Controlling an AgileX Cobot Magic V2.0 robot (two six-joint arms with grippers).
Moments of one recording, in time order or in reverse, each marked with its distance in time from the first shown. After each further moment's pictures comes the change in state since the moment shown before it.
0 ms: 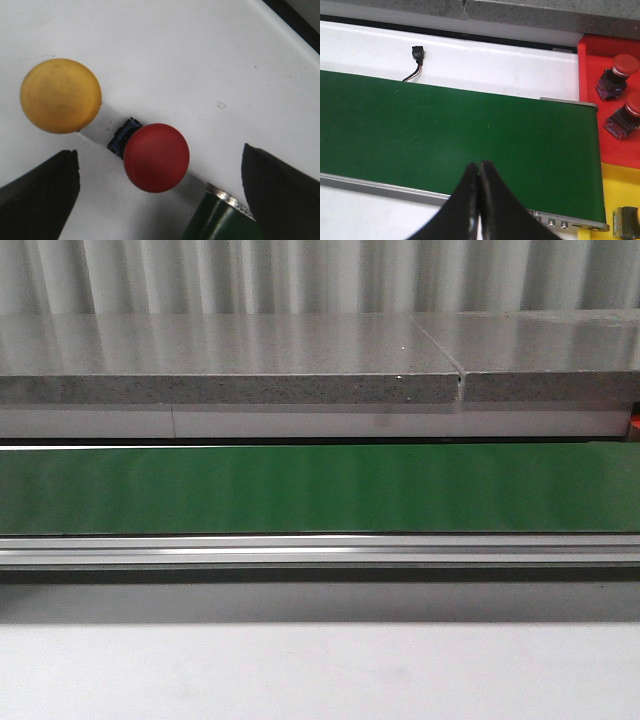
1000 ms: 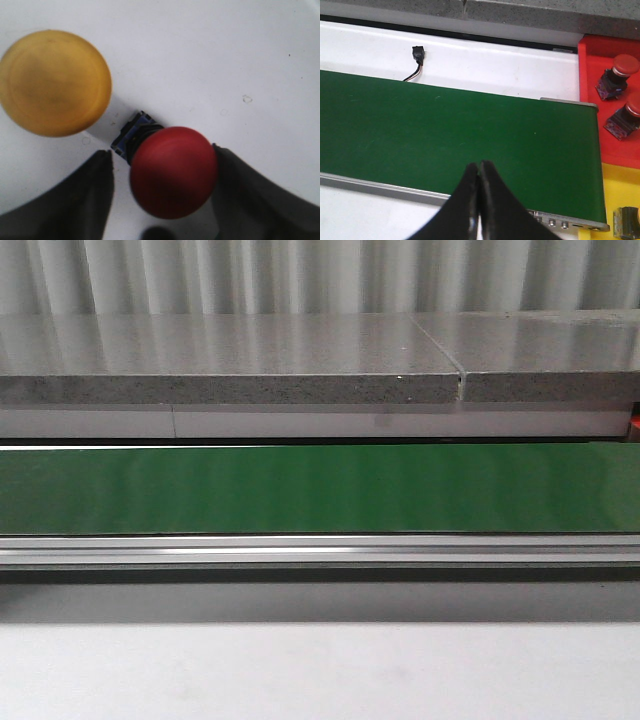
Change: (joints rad) left arm 0.000 0.077 -0.001 -0.020 -0.012 -0.007; right arm 0.000 0.000 0.000 0.000 0.000 0.000
